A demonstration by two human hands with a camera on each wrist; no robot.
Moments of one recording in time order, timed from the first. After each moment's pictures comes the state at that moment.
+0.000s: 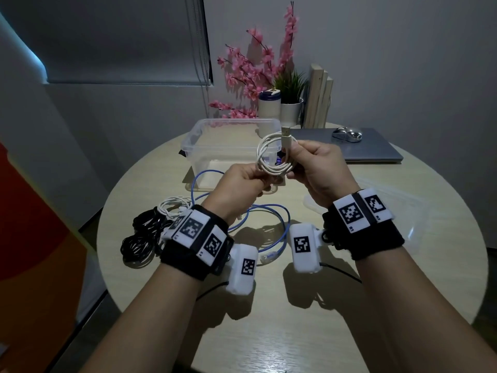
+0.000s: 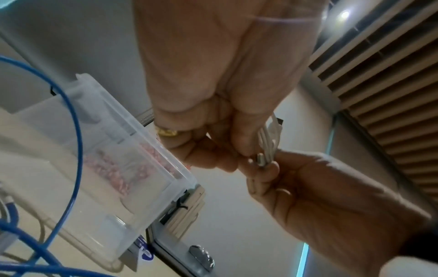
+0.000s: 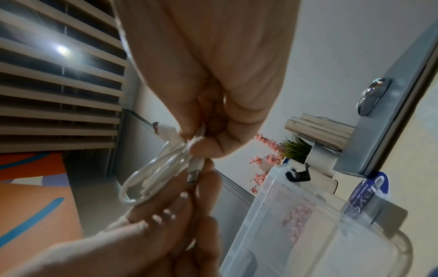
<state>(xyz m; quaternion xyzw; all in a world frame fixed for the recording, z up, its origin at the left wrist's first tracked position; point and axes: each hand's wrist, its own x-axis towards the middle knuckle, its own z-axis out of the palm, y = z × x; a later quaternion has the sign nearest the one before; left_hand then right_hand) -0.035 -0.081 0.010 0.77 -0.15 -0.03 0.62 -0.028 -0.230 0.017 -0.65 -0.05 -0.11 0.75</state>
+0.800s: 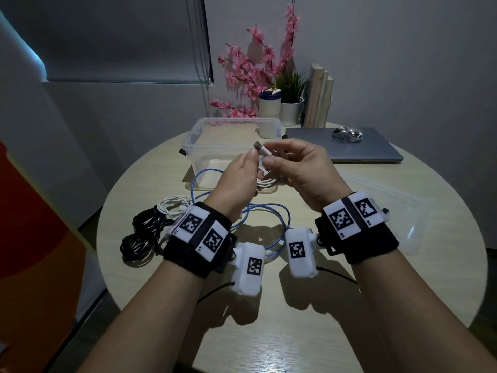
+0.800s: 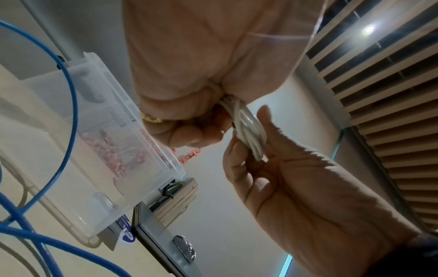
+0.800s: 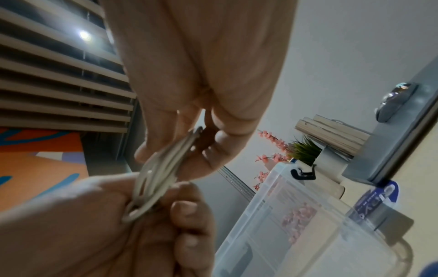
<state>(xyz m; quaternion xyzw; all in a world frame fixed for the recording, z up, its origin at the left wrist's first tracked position) -0.026 -0.085 0.009 0.77 -0.09 0.01 0.63 -0.040 -0.216 0.020 -0.65 -0.12 -0.07 0.75</state>
